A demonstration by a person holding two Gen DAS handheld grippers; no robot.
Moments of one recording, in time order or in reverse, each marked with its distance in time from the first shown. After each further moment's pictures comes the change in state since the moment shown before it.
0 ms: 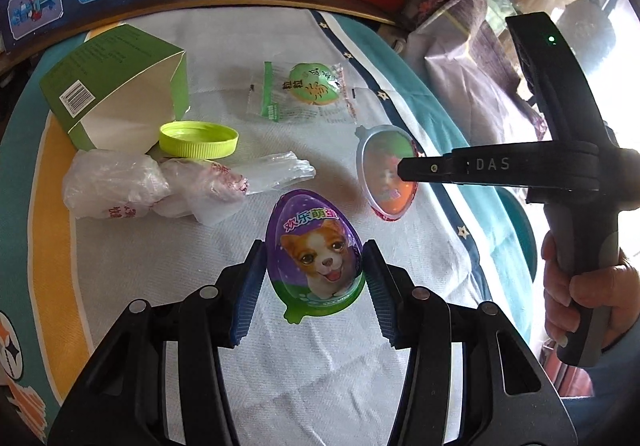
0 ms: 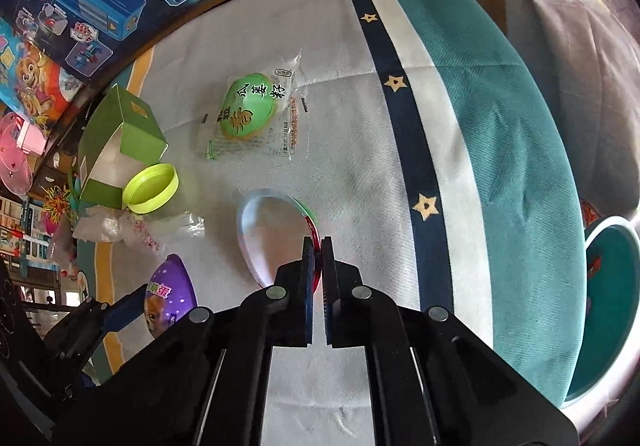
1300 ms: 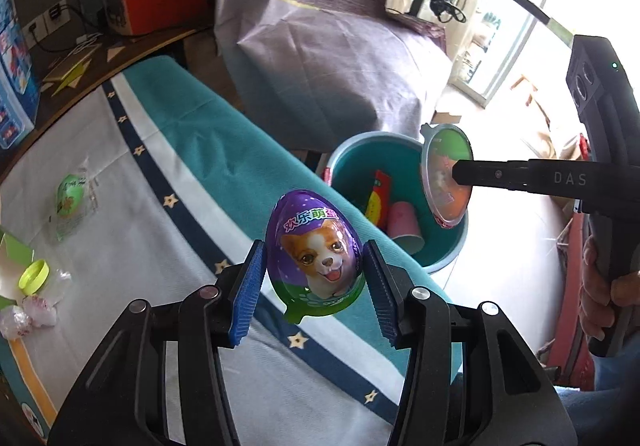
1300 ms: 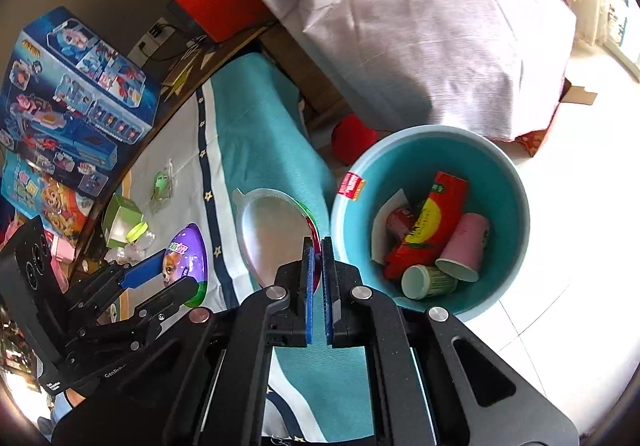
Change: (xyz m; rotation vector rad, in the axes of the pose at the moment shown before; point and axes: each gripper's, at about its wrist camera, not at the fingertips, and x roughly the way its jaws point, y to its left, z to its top) left arm 0.025 -0.250 0.001 0.459 0.071 -0.080; right arm -0.173 -0.230 -0.139 0.387 -0.281 0.047
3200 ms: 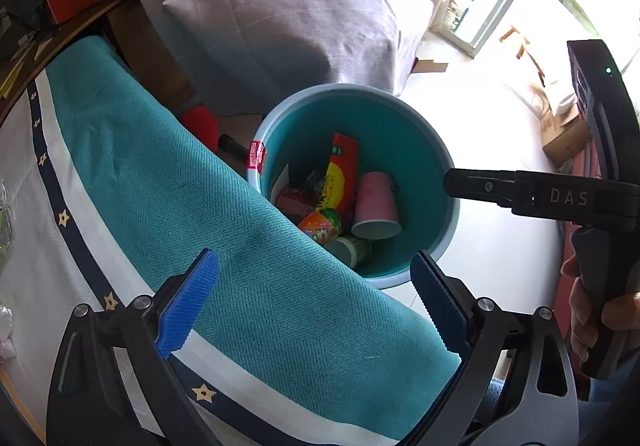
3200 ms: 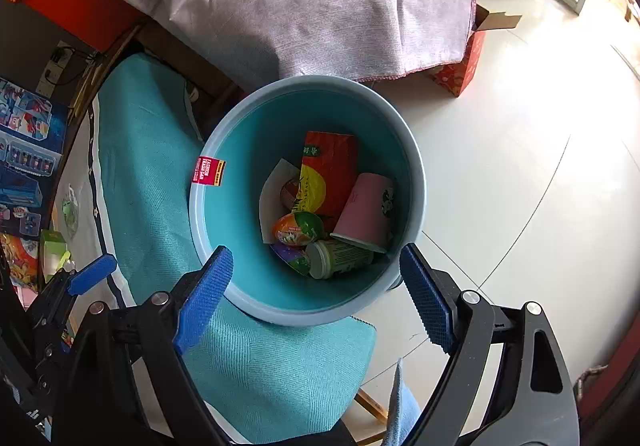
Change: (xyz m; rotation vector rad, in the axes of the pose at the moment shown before) left arm 0.091 -0.055 0.015 0.057 0.177 -0.033; right arm 0.036 -0.092 -0.009 0.176 0.120 -0.203
